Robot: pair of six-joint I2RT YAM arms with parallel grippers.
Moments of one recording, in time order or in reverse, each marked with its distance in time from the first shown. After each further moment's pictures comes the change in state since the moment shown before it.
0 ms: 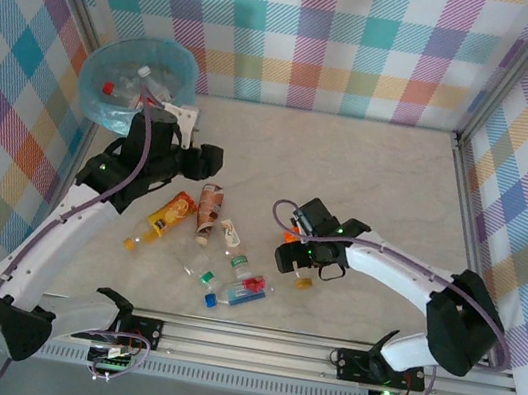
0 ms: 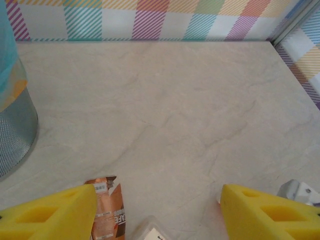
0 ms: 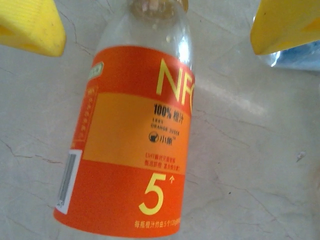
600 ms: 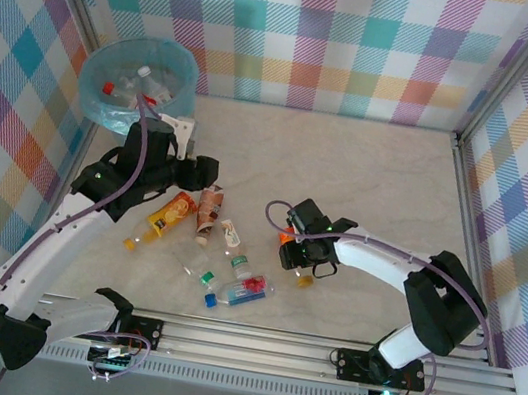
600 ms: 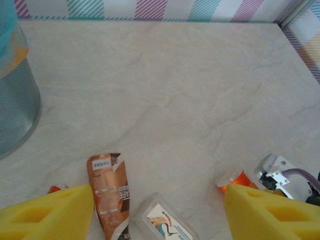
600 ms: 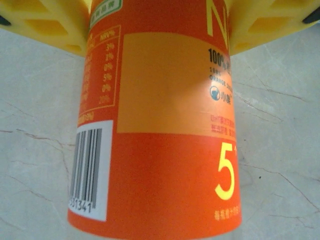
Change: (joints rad) left arm 0.000 -0.049 -0.057 -0.043 0.011 -0.002; right arm -0.019 0.098 -0.013 0.096 0.022 -0.009
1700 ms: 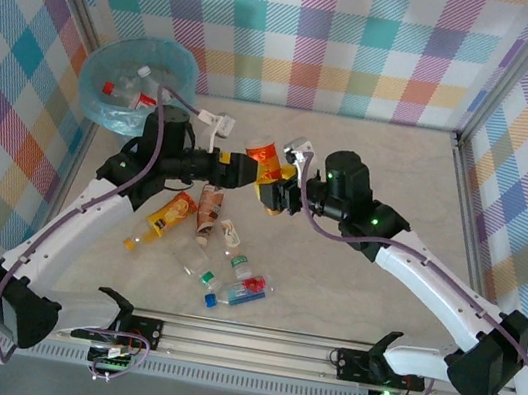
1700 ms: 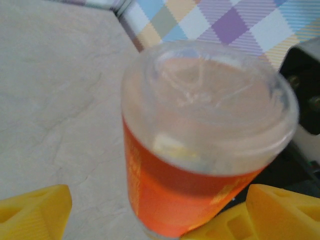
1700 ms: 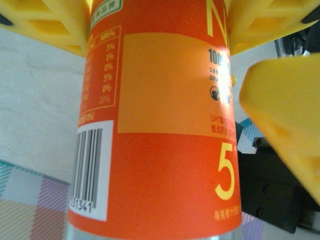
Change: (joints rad) left arm -0.027 0.118 0.008 0.315 0.605 -0.233; right arm -0.001 -0.290 0.265 0.336 -0.320 -0.191
